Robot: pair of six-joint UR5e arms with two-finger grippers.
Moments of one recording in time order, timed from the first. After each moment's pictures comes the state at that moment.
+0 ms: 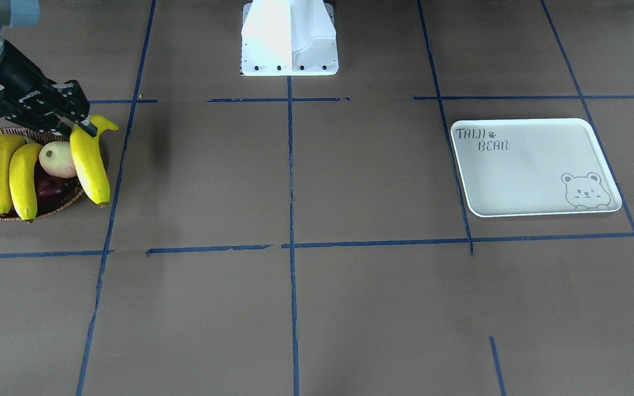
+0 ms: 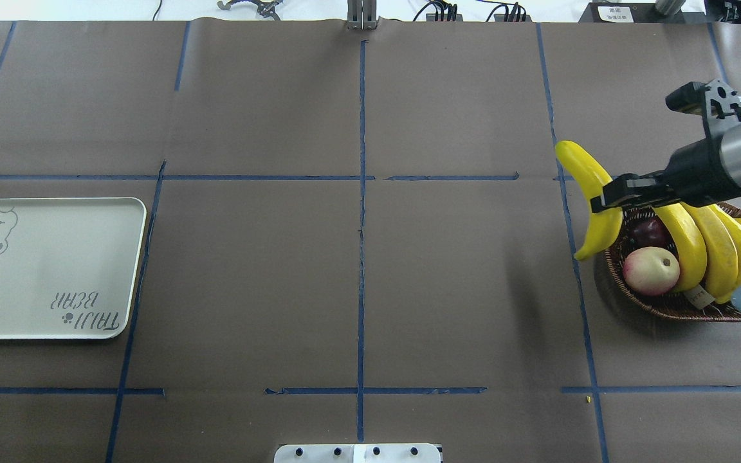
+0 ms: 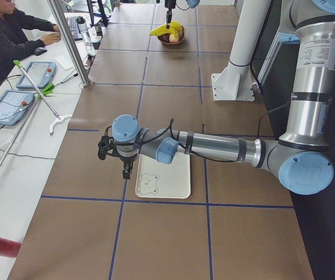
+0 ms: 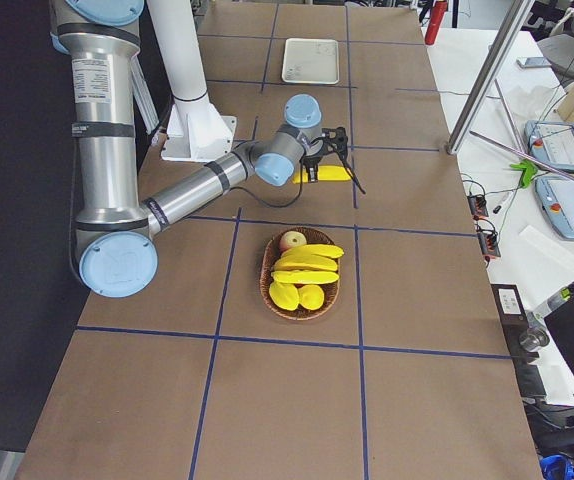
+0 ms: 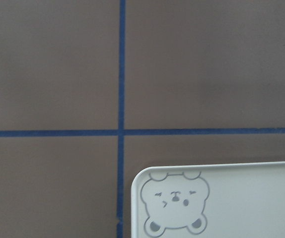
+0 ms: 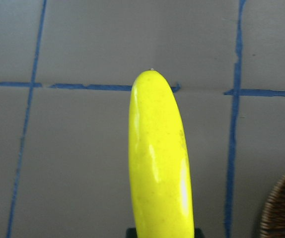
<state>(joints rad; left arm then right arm) -1.42 -1.64 -1.63 -1.89 -2.46 -0.44 0.92 -1.48 2.04 -1.12 2.25 1.07</state>
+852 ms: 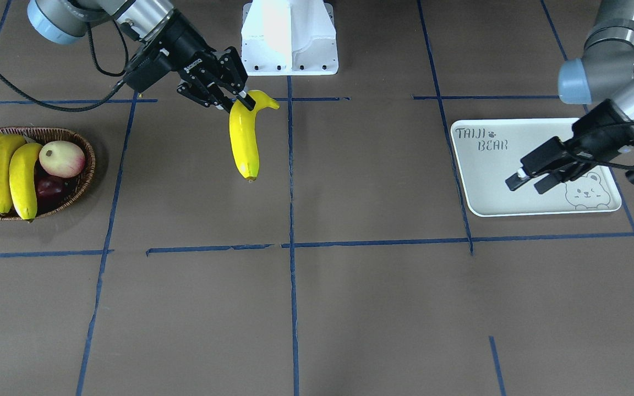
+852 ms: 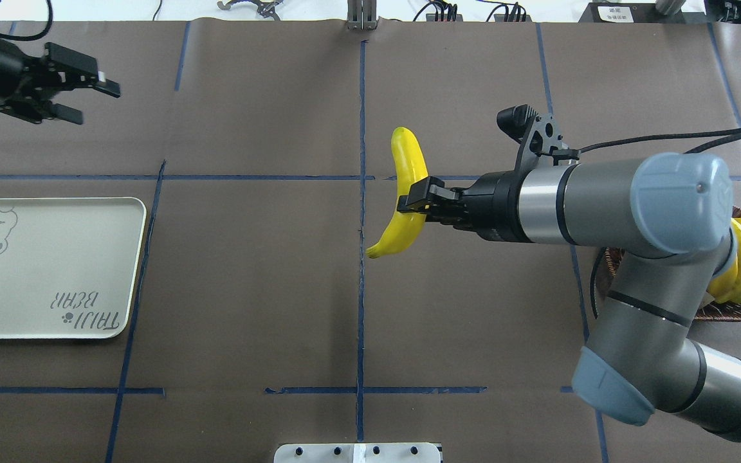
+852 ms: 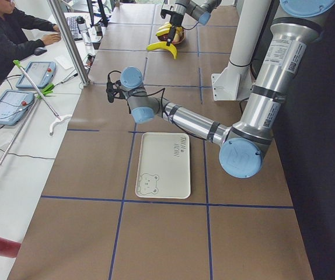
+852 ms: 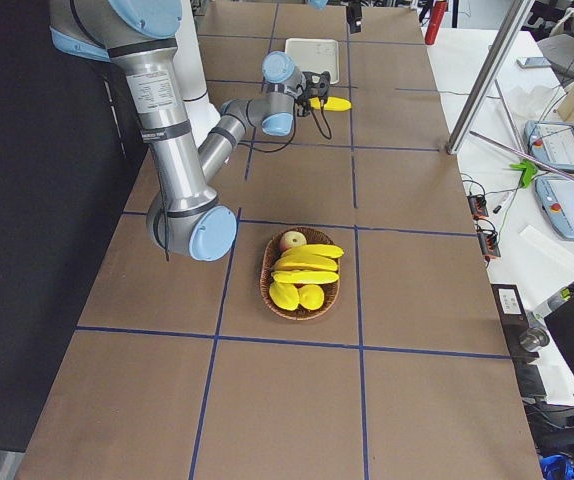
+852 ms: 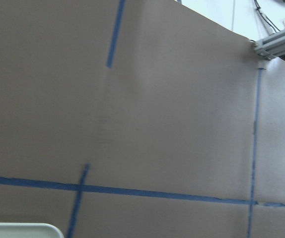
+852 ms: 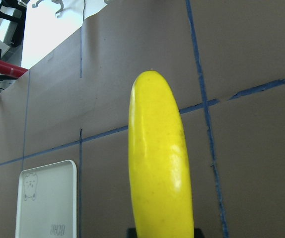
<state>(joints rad) -1.11 -1.92 -1.62 -2.40 -2.43 -1.42 0.54 -1.20 2.02 -0.89 1.79 1.58</state>
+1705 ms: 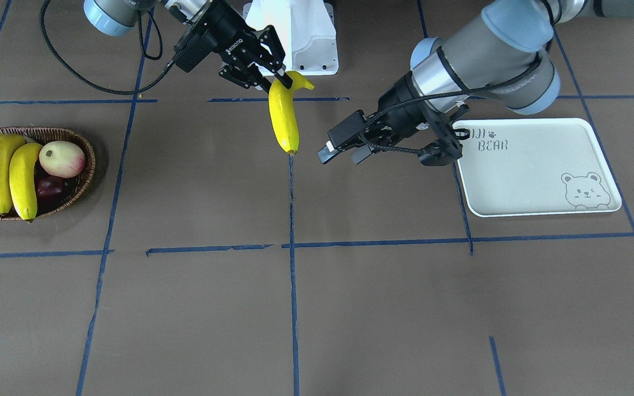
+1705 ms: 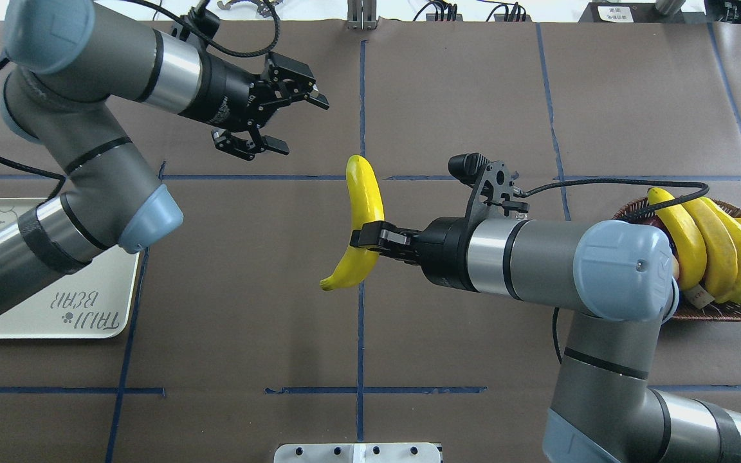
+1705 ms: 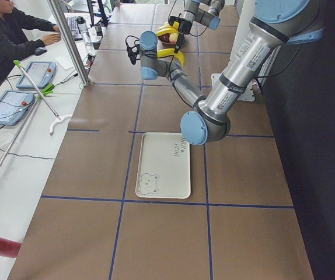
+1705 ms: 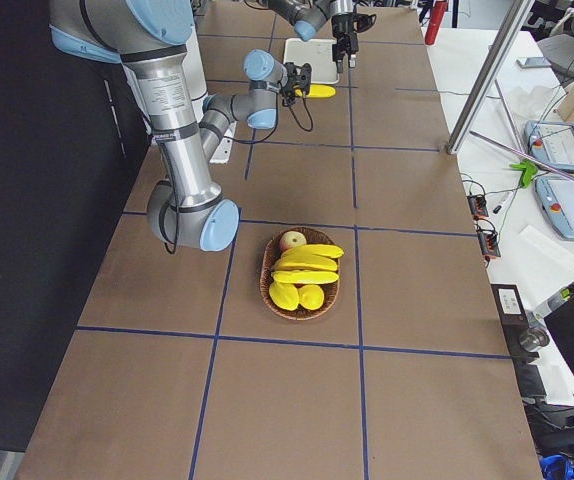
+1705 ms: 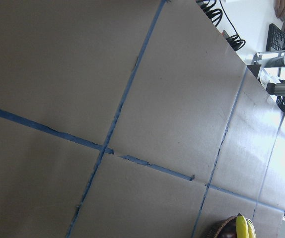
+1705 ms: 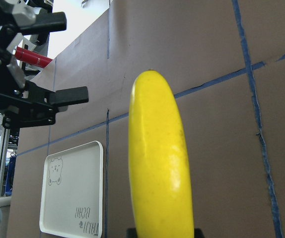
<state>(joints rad) -0.80 -2.21 -1.61 -2.41 -2.19 -1.90 0.41 -1.16 2.01 -0.87 1.65 1.59</state>
